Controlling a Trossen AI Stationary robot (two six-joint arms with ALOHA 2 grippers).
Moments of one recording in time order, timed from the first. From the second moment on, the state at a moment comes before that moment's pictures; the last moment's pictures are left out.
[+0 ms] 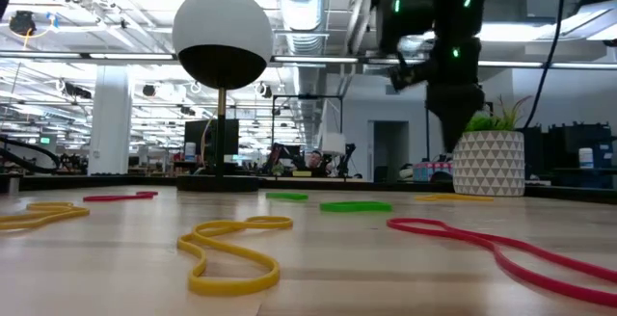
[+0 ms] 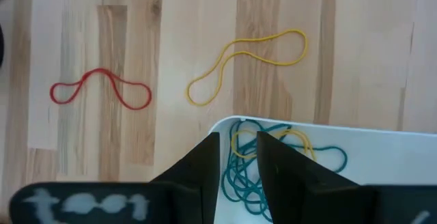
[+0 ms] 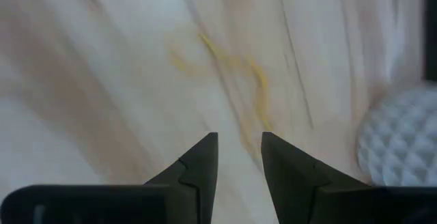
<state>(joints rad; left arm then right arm) -0.85 1.32 1.09 -1.18 -0.33 -0.87 -0.09 1.66 1.13 -1.09 0.34 0.28</state>
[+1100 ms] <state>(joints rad) -0.84 1.32 1.09 -1.18 -0.34 -0.83 -0.36 1.90 1.13 -0.95 0.18 0.03</state>
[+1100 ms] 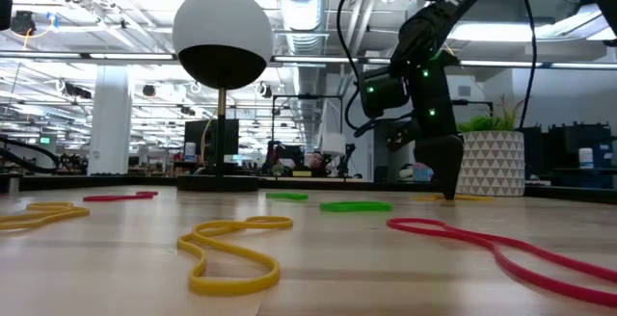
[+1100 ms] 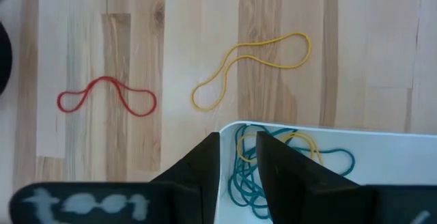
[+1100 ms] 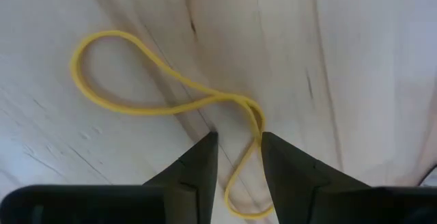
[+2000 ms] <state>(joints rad) -0.84 1.32 1.09 -1.15 -0.35 -0.83 -0.40 1.88 1.09 -0.84 0.07 0.08</state>
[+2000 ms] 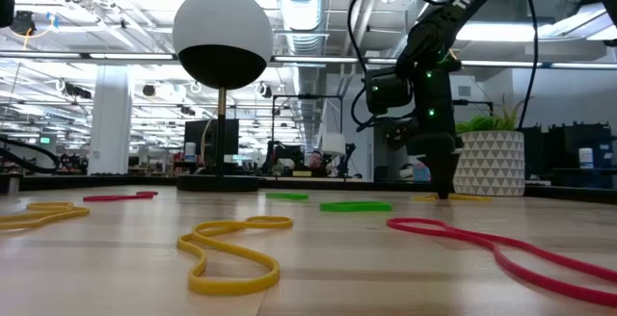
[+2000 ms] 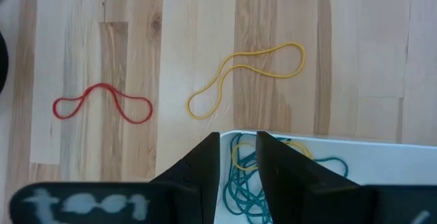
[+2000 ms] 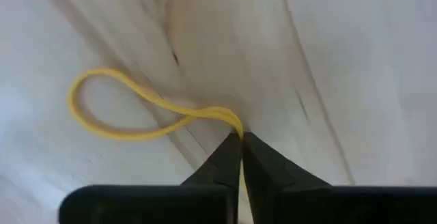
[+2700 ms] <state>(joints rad) -0.71 1.32 1.09 -0.87 -0.98 -0.55 0.13 1.70 1.15 0.08 0.08 0.21</state>
